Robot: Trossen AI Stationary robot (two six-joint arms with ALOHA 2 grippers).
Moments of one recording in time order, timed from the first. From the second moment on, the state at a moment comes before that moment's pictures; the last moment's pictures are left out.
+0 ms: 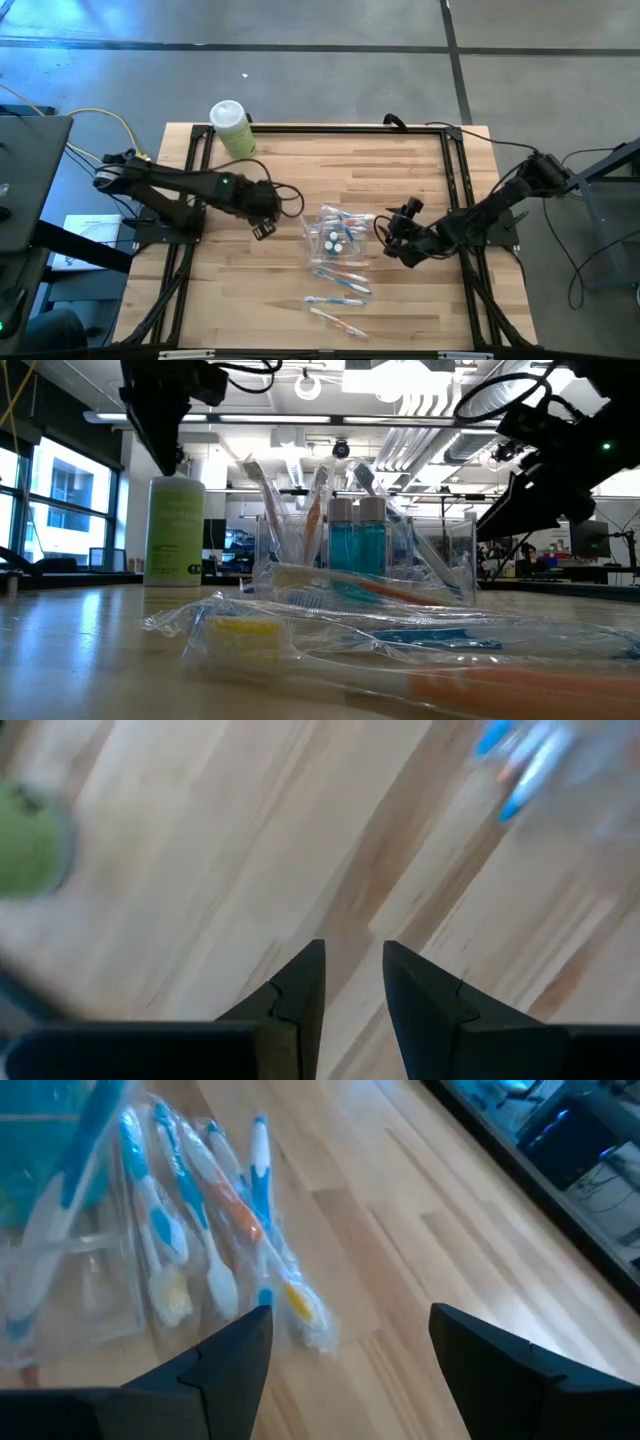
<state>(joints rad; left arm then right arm) -0.14 1.37 1.21 -1.18 -0.30 -0.68 0.47 1.32 0.51 -0.22 0.90 0.58</state>
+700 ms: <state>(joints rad) -0.25 1.11 0.62 -0.32 -0.23 -0.55 0.29 1.32 0.36 0.11 0.64 0.26</state>
